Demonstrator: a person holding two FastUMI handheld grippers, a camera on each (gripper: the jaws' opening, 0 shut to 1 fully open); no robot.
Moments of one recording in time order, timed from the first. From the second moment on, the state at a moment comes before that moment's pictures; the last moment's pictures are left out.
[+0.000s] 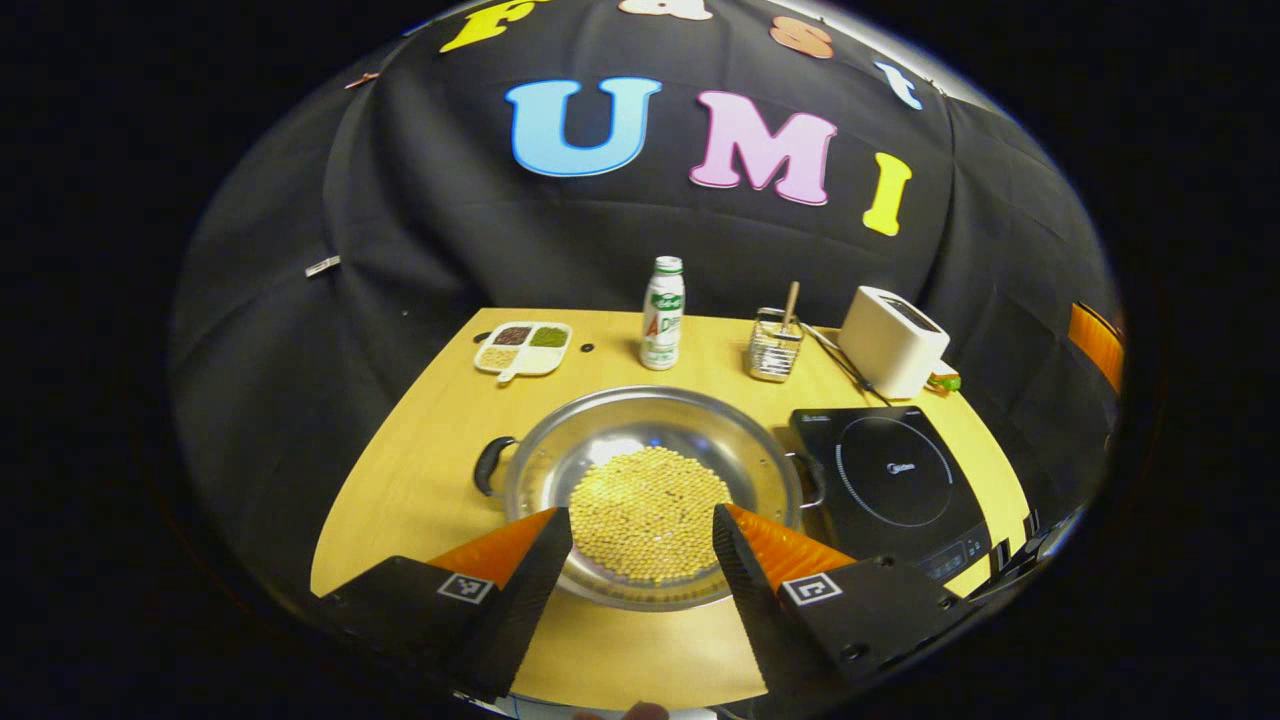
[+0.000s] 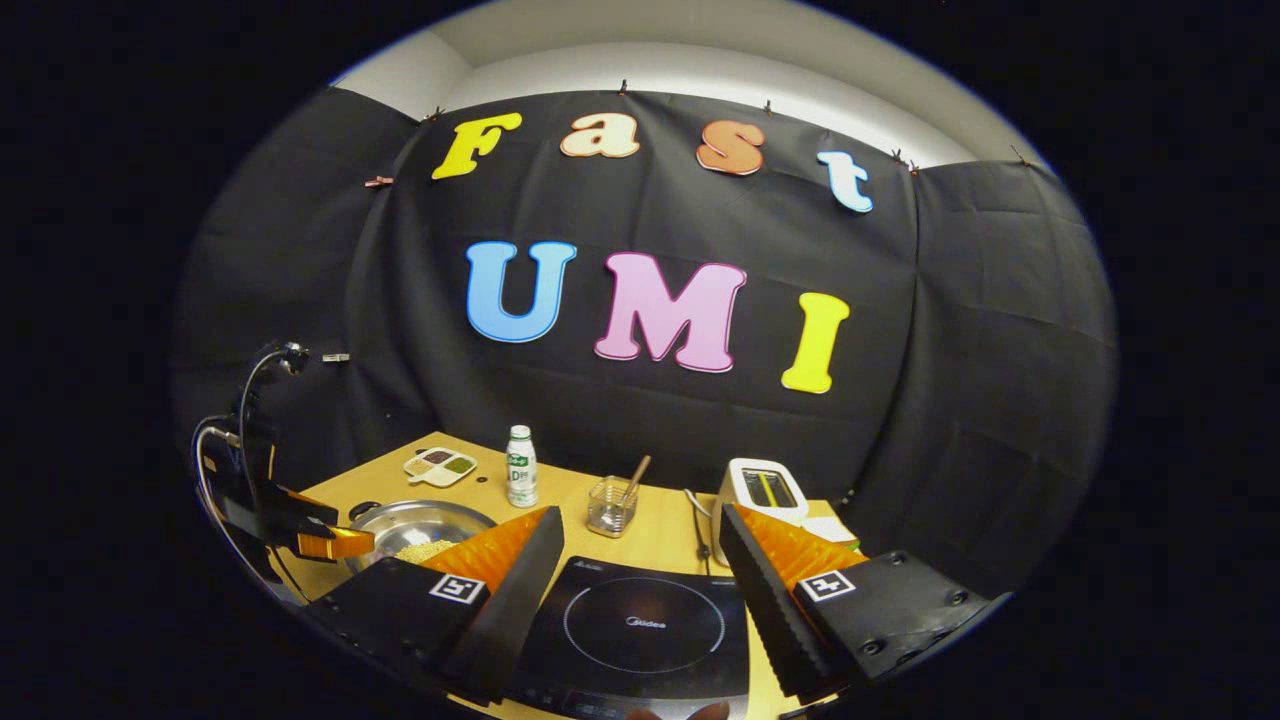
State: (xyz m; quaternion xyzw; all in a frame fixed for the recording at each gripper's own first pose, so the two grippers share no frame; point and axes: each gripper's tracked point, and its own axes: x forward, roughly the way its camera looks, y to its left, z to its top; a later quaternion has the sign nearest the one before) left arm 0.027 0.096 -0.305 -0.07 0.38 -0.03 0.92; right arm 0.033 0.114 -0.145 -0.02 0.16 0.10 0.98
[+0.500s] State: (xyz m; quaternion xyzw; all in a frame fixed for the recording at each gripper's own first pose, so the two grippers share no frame) left arm 0.060 0.189 -0.372 -0.06 0.42 0.00 0.90; right arm 0.036 0.218 -0.287 0.00 0.31 0.18 0.93
